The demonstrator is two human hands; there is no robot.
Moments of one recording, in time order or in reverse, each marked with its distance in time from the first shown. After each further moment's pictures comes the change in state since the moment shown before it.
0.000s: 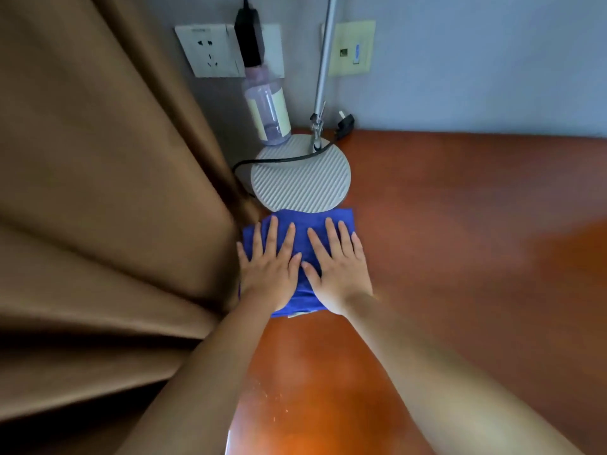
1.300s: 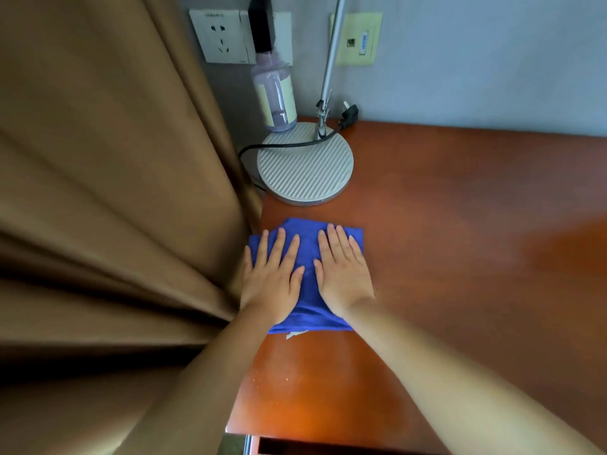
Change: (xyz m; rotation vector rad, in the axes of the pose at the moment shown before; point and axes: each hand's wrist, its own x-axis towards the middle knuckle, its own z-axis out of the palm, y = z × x) left_hand -0.052 -0.003 0.017 0.054 0.002 0.093; right_hand -0.036 -0.013 0.005 -0.053 -0.009 0.018
